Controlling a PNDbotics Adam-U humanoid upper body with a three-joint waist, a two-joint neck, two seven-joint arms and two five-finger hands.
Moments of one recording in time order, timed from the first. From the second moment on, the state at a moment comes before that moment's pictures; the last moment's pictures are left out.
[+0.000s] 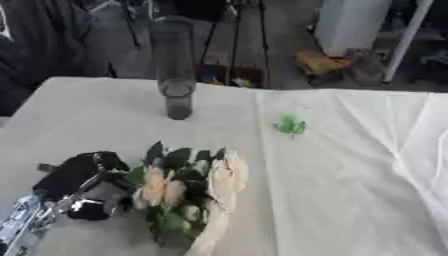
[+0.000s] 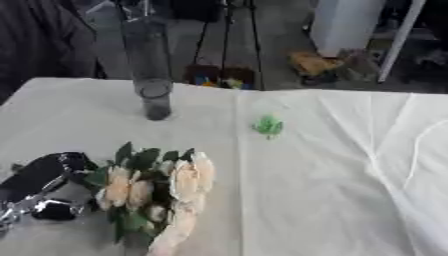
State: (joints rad) left arm -0.20 0.47 -0.04 -1.48 -1.00 -0.33 -0.15; right arm -0.22 -0.46 -0.36 -1.30 -0.19 -0.37 0.42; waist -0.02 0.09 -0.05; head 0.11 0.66
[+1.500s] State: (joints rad) left arm -0.26 0.46 -0.05 -1.38 -0.93 -0.36 -0.23; right arm -0.22 -0.46 -0.36 -1.29 -0.19 -0.37 0.43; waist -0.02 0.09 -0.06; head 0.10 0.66
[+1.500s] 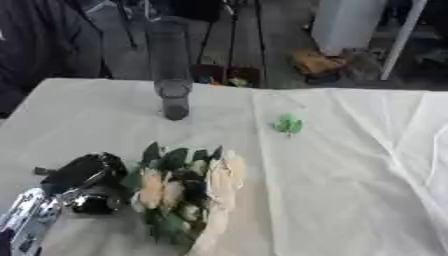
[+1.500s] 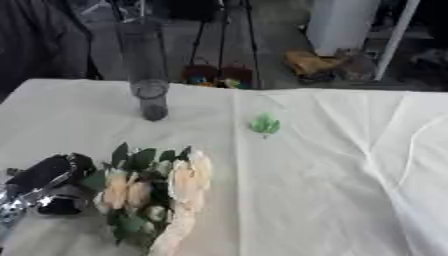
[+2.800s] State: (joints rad) left arm -0.23 0.45 -0.05 -1.44 -0.90 -0.29 -0.15; right arm -0.22 -0.46 -0.36 -1.29 -0.19 -0.37 0.43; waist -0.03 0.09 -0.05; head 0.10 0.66
